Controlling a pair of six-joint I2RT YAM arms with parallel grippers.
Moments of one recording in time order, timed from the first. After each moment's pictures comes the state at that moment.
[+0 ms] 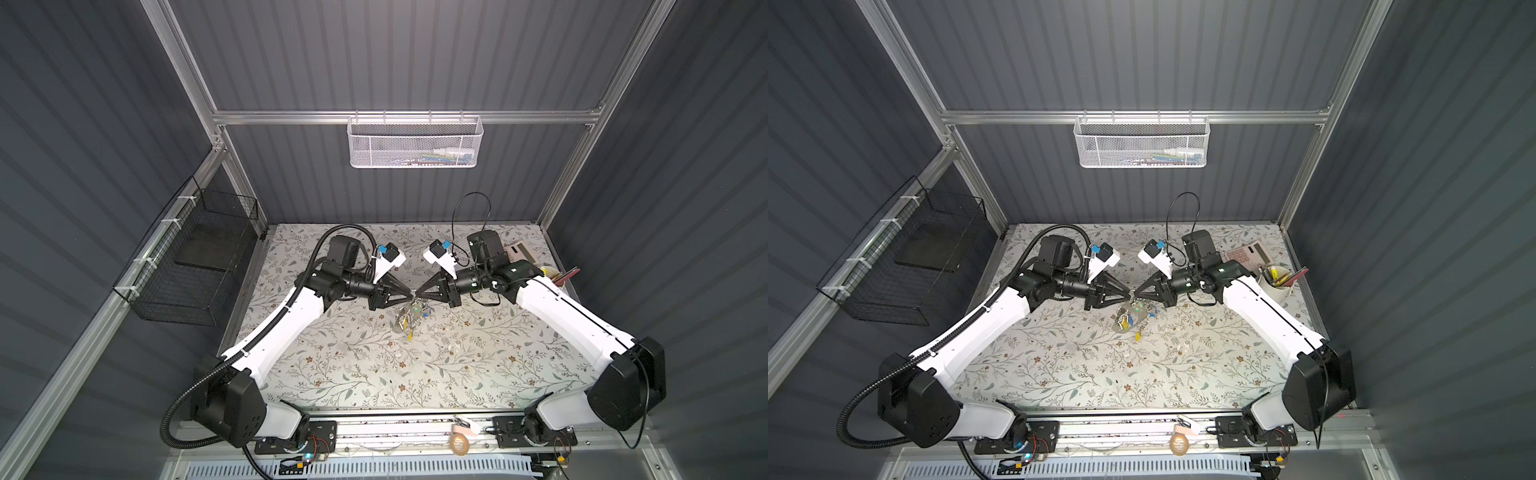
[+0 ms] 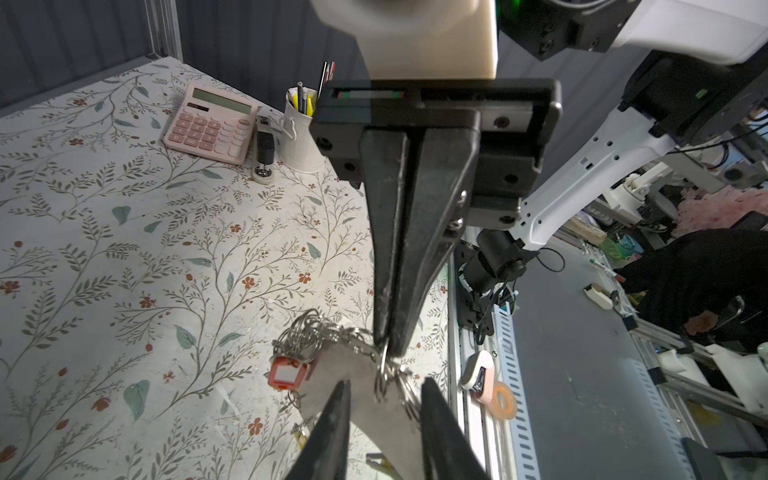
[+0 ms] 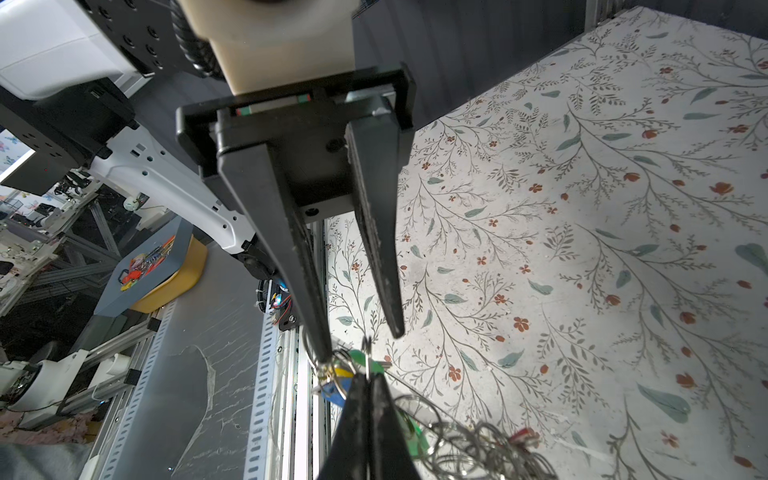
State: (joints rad) left arm -0.50 1.42 1.22 -0.51 1.02 0.24; right arm 0.49 1.45 1.26 -0.55 -1.01 -0.18
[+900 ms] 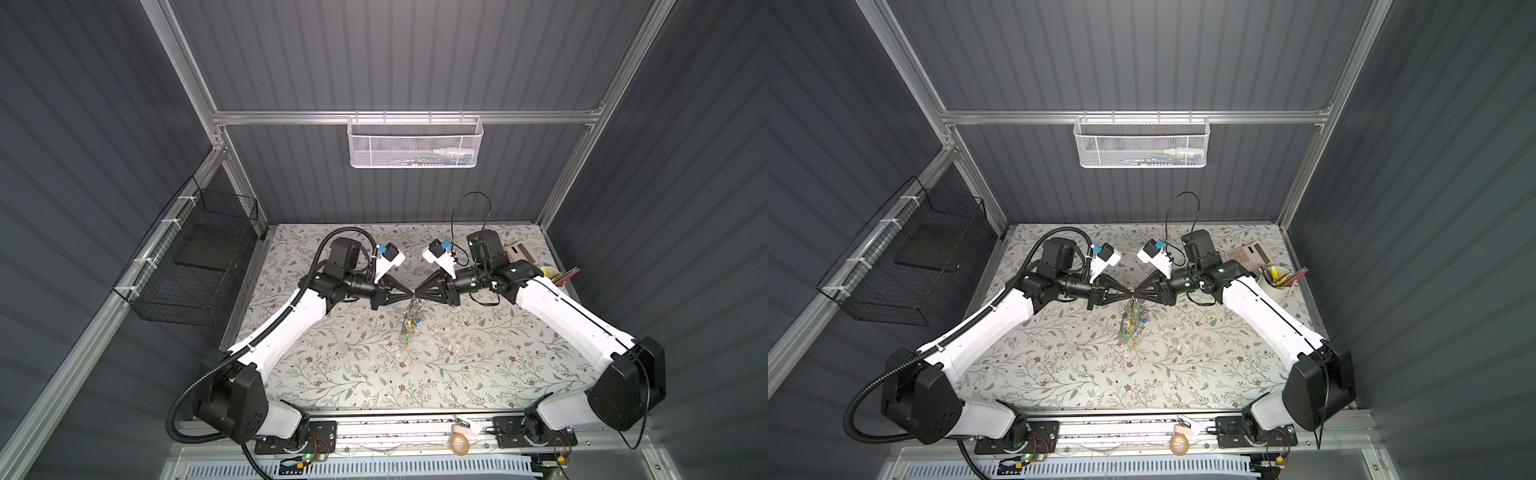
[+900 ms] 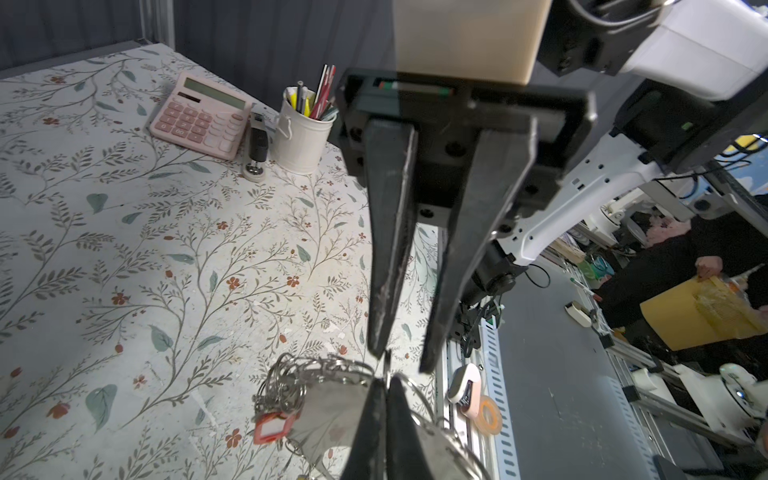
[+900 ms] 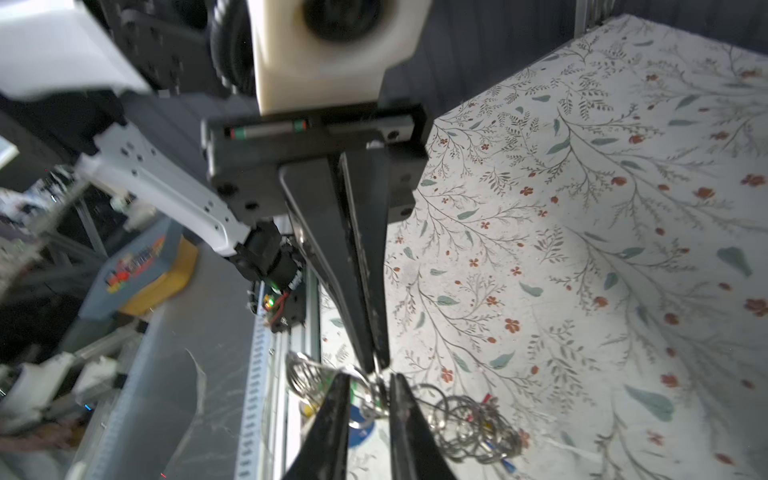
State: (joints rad) left arm -0.50 1.40 1.12 -0.33 1.01 0.07; right arm 0.49 1.44 1.25 -0.50 -0.97 -0.15
